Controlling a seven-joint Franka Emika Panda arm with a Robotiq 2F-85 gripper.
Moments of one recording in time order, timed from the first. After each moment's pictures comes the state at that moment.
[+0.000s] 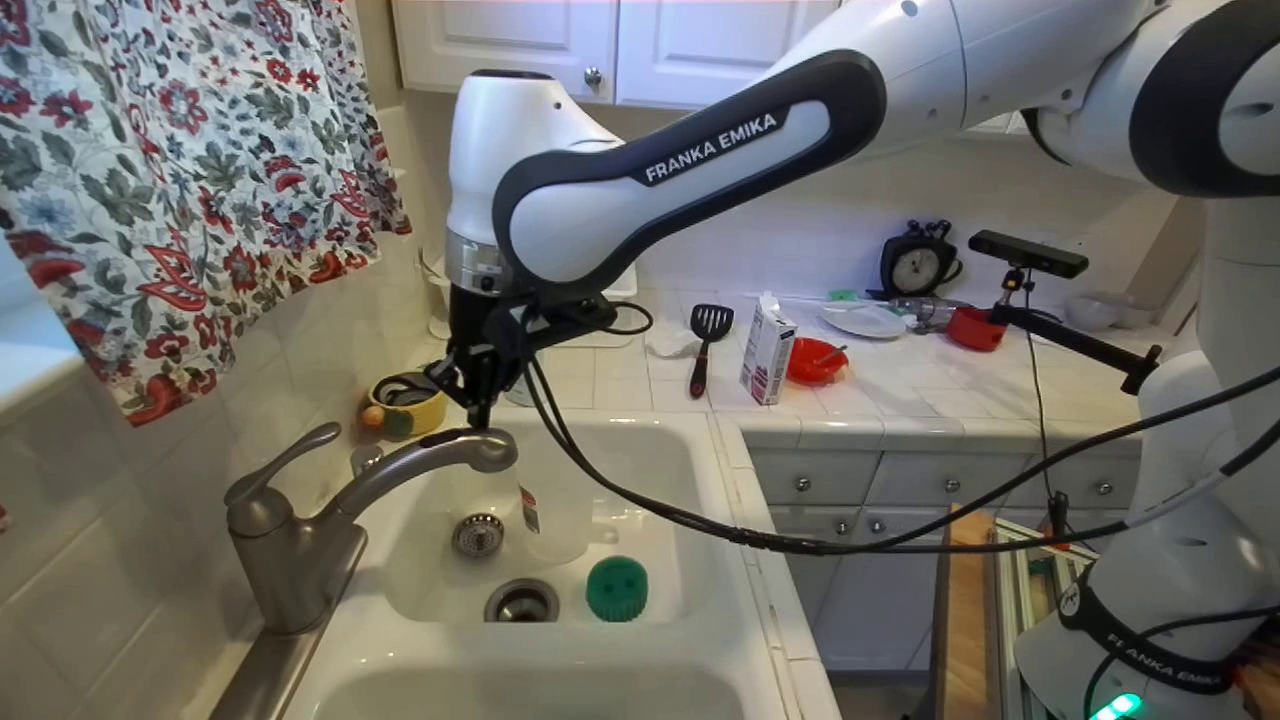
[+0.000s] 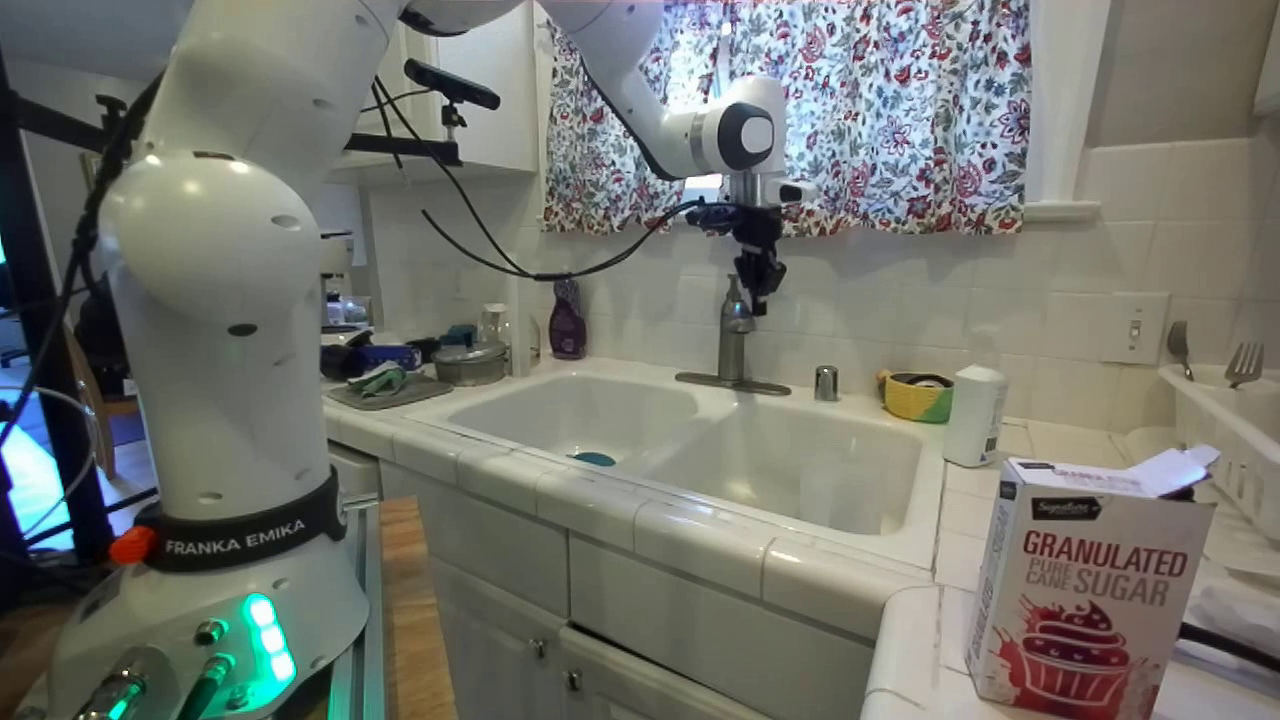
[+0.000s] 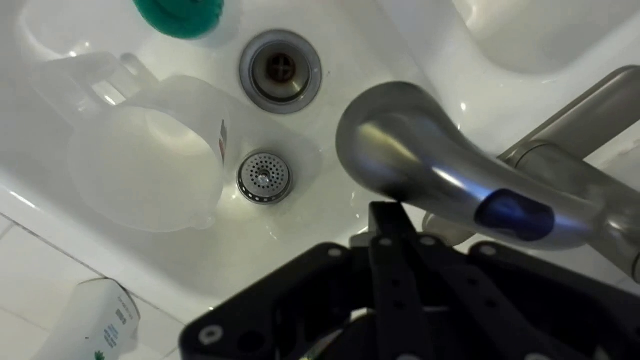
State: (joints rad) arm 0.29 0.43 0.02 -1.61 -0.02 2.23 0.48
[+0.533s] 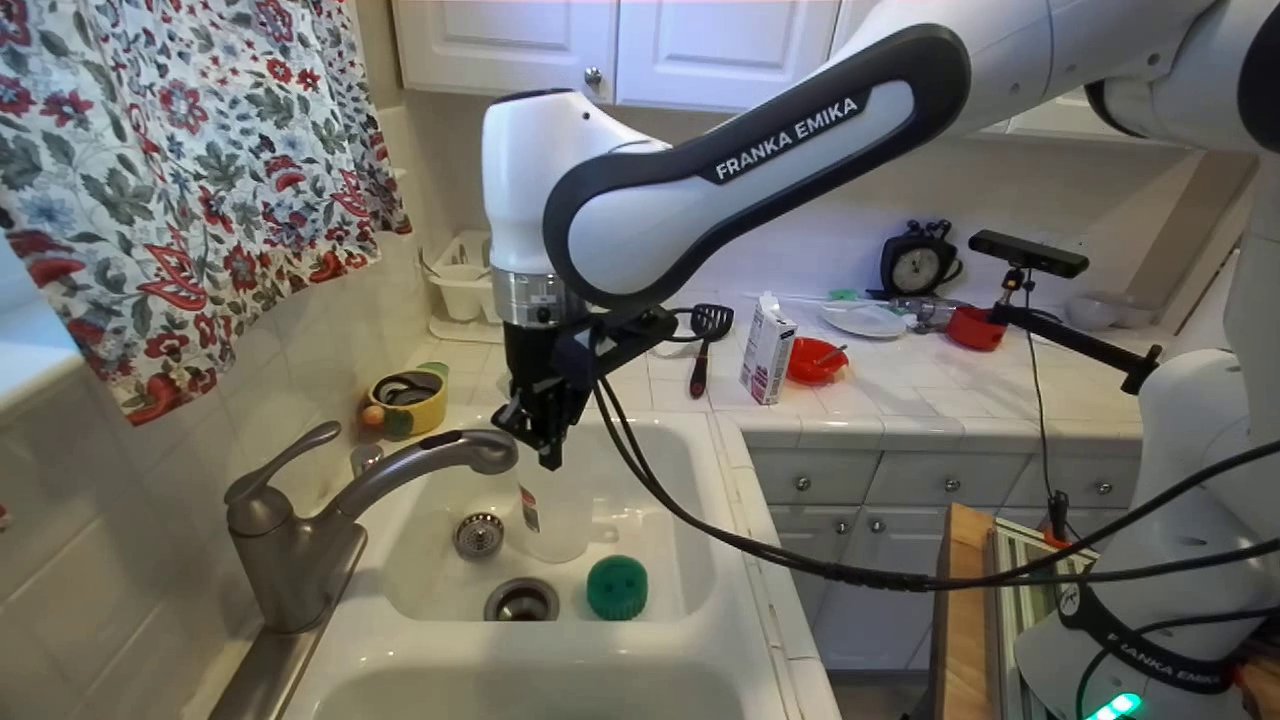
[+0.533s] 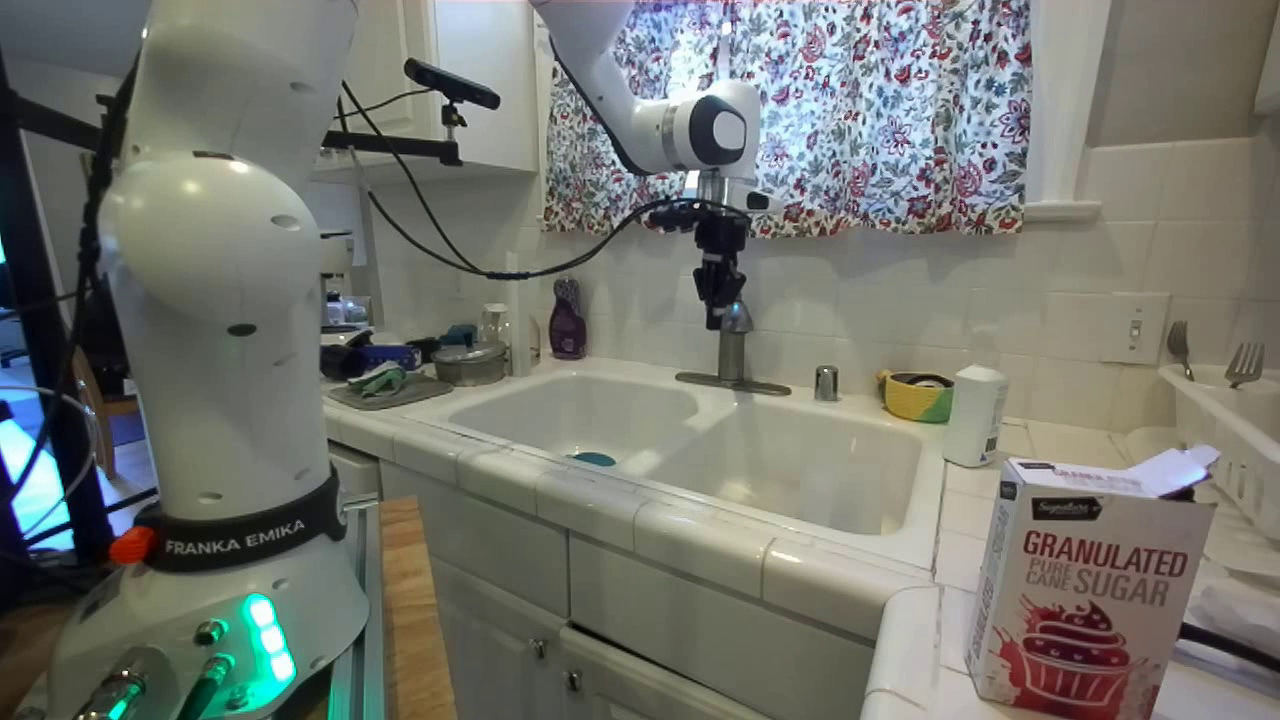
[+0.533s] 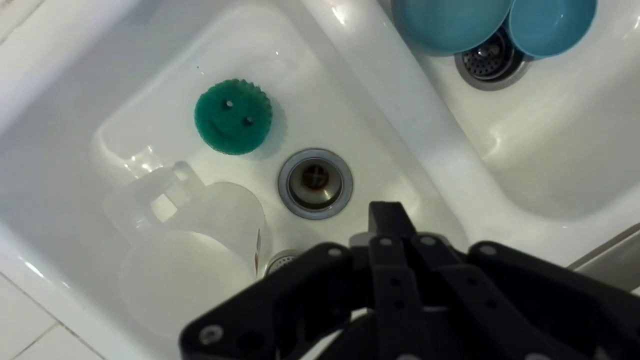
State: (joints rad) arm 0.29 0.31 0.05 -1.80 -0.02 2.10 0.47
